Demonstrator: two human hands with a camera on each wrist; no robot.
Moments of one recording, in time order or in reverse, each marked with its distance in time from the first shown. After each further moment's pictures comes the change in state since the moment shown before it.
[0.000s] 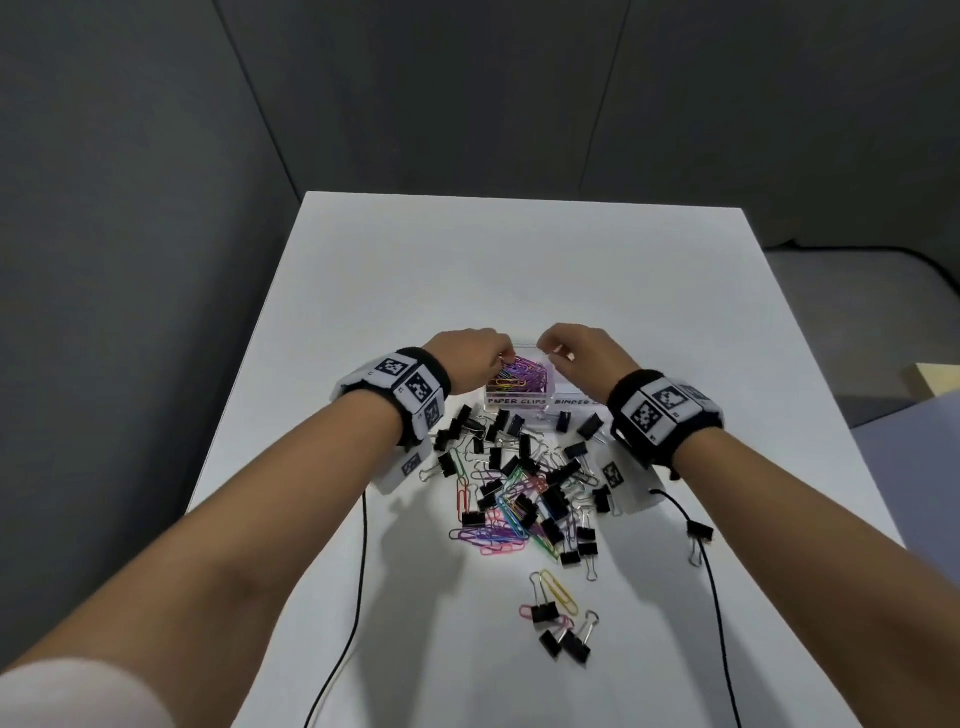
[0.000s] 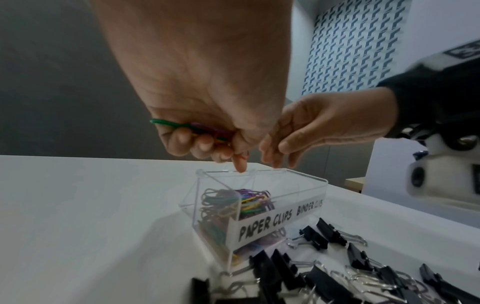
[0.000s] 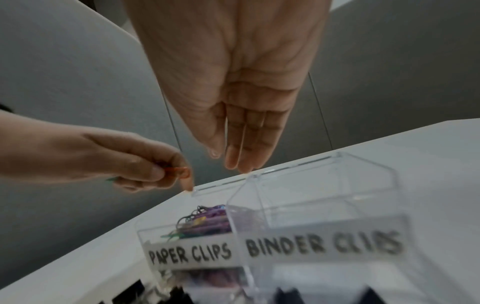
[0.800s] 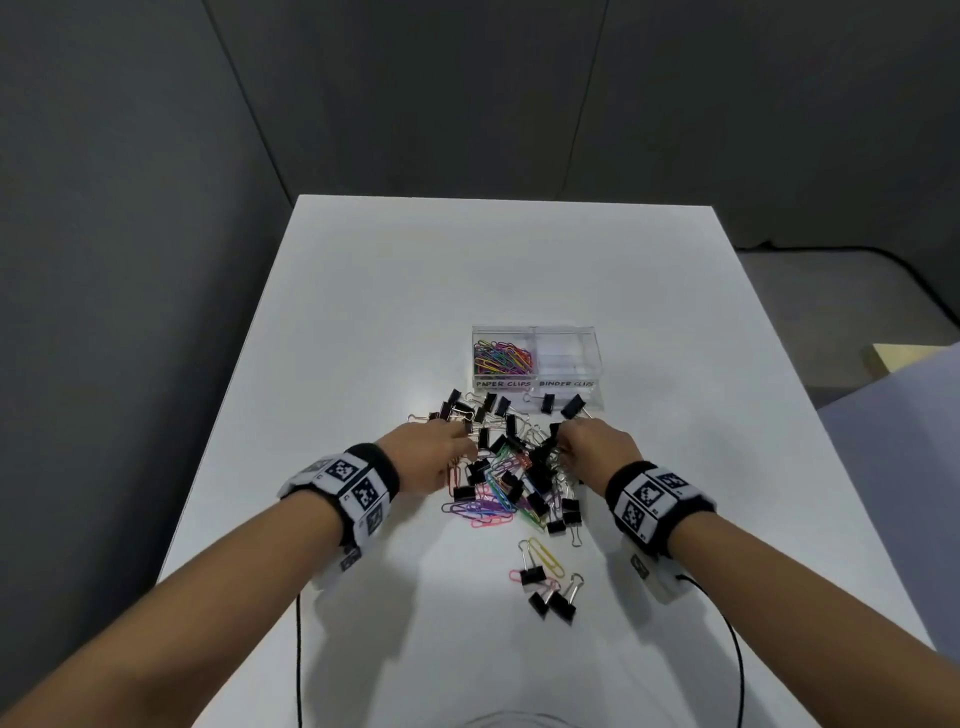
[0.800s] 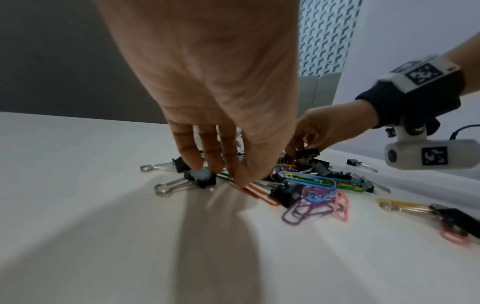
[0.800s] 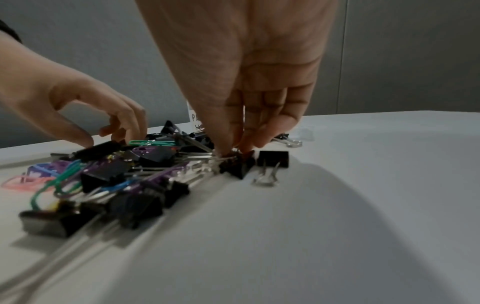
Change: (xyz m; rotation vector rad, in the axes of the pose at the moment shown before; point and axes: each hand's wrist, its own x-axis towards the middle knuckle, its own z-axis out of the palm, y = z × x) left_hand -0.086 -0.002 0.082 0.171 -0.169 0.186; right_hand -0.097 0.028 0.059 -0.405 -0.203 0.148
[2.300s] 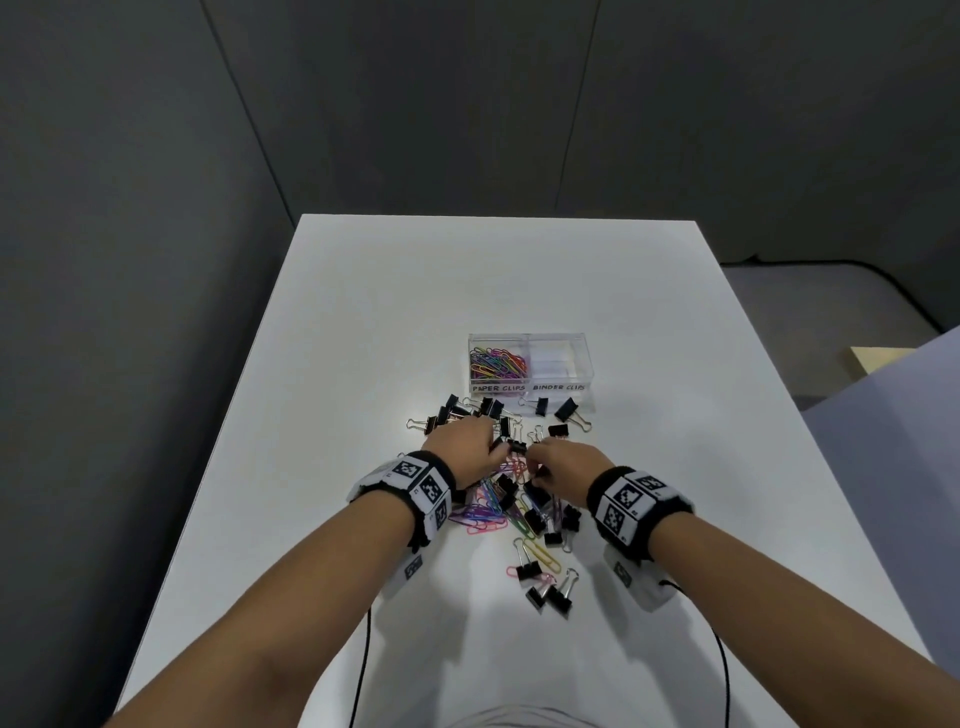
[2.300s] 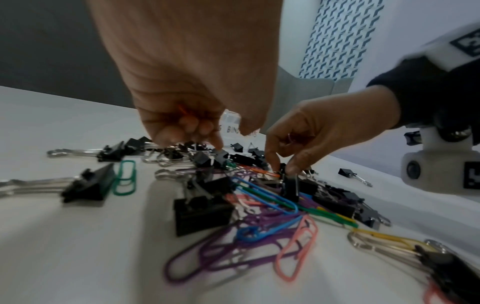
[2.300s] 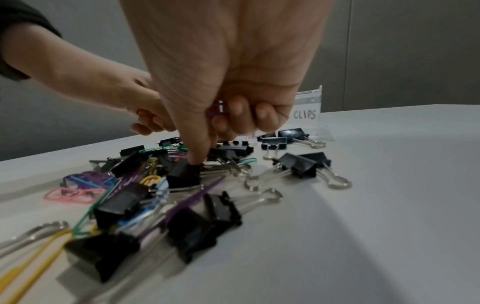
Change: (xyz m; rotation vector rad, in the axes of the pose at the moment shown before) left_hand 0.028 0.047 -0.006 -0.282 0.189 -0.306; right_hand -0.013 -0.020 0.003 0.027 -0.102 -0.187
